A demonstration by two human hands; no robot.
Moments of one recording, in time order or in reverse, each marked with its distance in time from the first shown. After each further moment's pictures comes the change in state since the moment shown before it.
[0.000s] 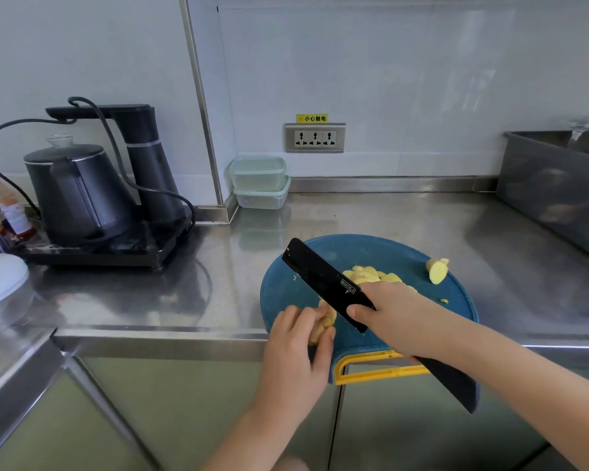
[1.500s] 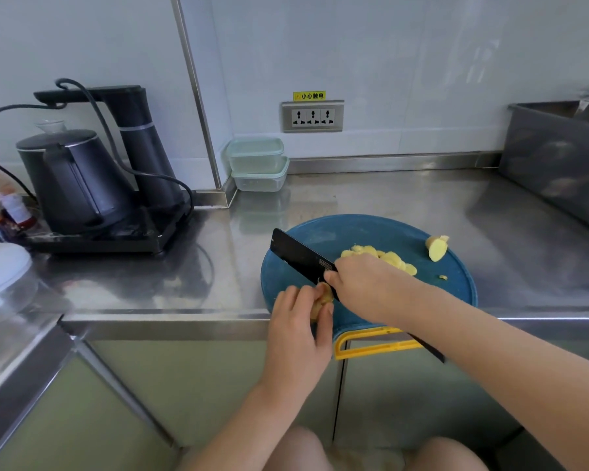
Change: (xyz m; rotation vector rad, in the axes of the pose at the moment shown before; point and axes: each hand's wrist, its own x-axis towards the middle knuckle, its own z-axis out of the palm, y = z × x) left_hand -0.001 -0.002 0.007 -0.016 0.059 -0.038; right_hand 0.014 -0.024 0.010 -0.170 0.019 -0.065
